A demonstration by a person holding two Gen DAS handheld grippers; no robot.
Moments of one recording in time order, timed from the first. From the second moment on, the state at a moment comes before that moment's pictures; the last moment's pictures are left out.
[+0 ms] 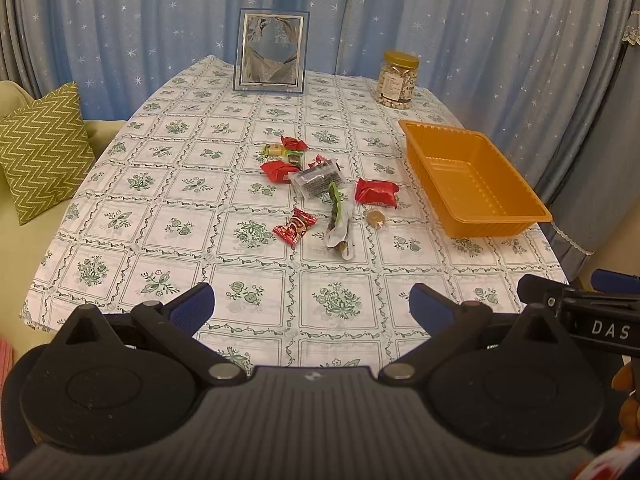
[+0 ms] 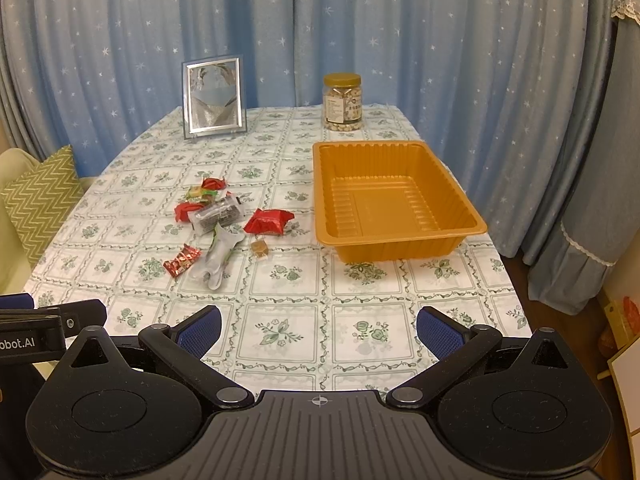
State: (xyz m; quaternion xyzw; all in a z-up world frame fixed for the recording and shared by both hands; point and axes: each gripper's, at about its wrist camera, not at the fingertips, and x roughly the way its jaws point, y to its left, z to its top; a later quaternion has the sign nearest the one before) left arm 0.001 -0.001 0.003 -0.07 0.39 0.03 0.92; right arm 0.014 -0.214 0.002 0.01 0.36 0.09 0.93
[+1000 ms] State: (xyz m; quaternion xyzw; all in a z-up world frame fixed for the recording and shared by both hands) left arm 0.001 -0.001 0.004 -0.07 0.39 0.02 0.92; right arm 0.015 -0.216 0.001 0.01 0.36 0.09 0.93
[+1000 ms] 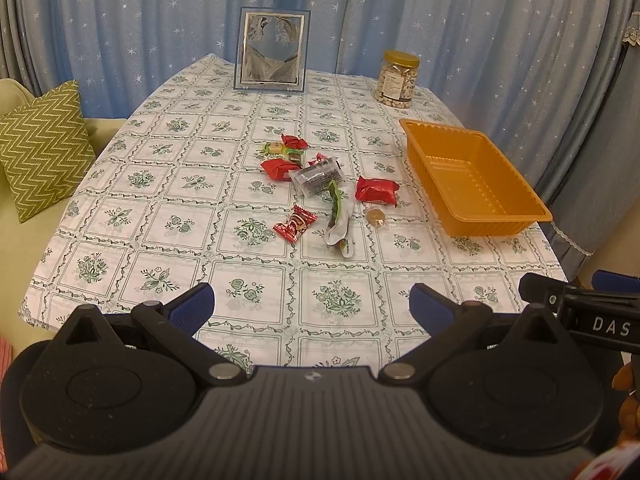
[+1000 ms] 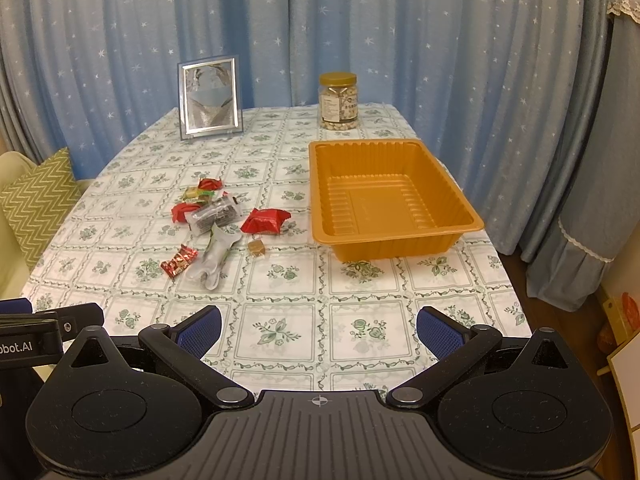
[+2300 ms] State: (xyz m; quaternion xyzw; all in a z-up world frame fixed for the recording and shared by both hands) left arm 0.039 0.022 -0.032 -0.04 0.40 0.02 0.92; right arm 0.048 -0.215 -0.029 0.02 0.35 0.10 0.93
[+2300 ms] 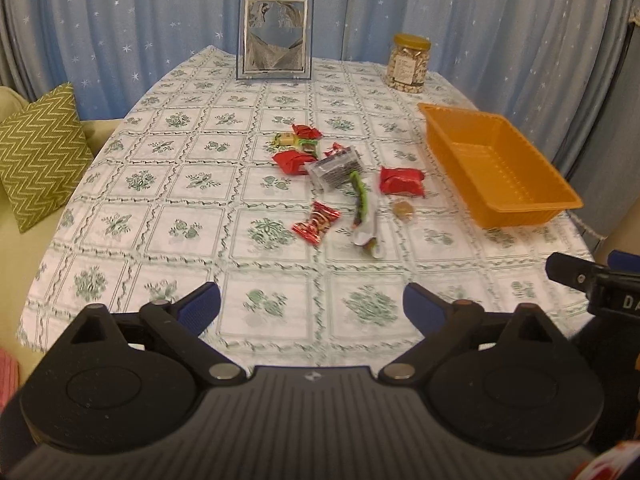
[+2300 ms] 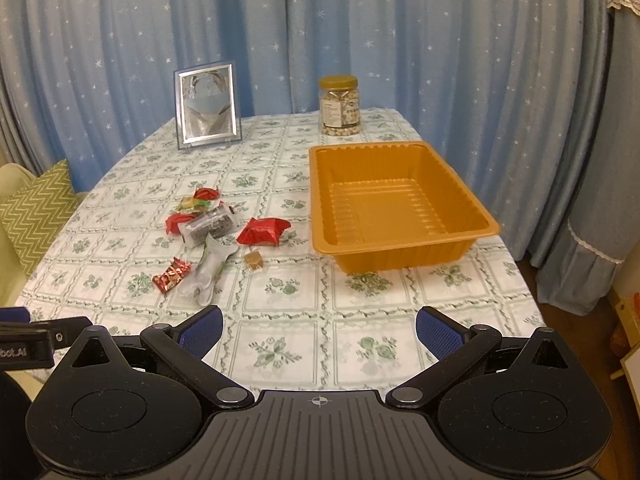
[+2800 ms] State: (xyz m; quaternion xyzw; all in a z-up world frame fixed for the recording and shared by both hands) left arm 0.141 0.043 -0.096 0.04 0.41 -0.03 0.91; right arm 0.129 -0.172 -0.096 0.02 0.38 0.16 0.91
